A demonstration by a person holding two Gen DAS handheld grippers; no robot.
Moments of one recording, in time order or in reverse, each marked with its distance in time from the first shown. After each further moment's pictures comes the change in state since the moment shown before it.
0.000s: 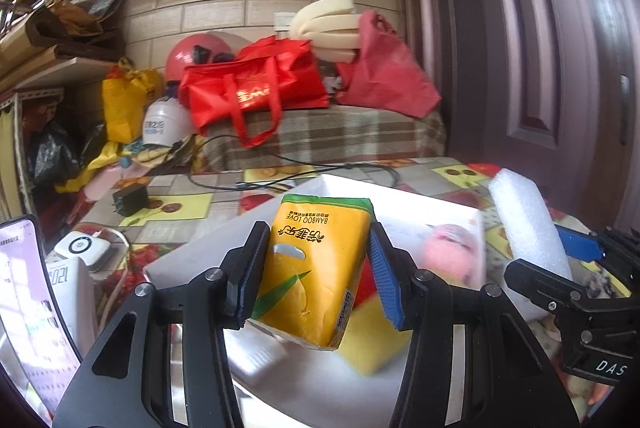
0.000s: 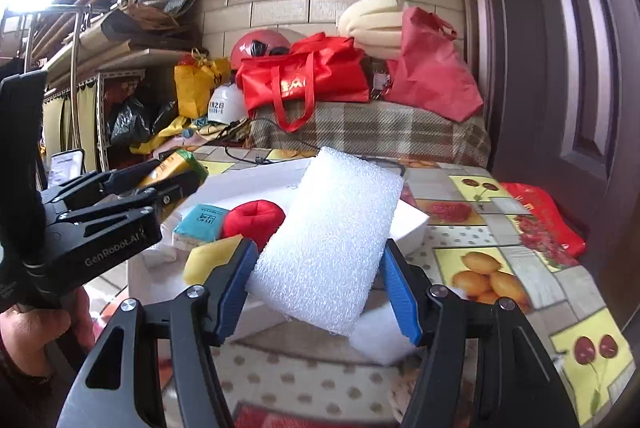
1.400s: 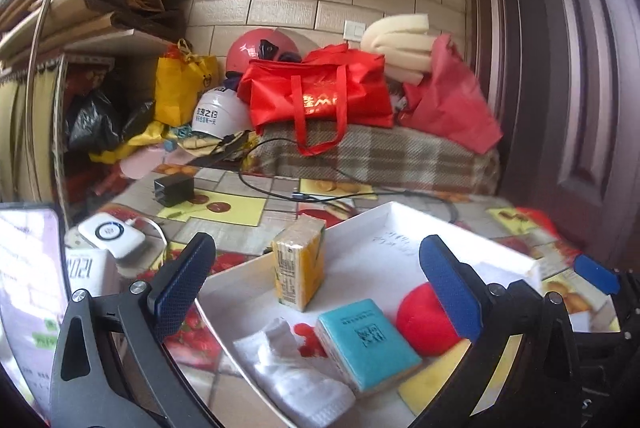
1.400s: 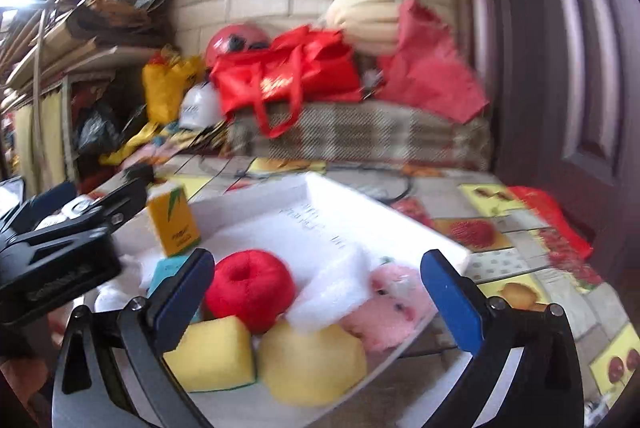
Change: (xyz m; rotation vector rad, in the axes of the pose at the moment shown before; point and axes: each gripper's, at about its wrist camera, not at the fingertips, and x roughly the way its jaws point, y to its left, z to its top) left arm 0.014 0.053 0.005 -0.176 -0.050 0.124; right arm 0.054 0.027 0.024 0.021 -0.053 -0.149
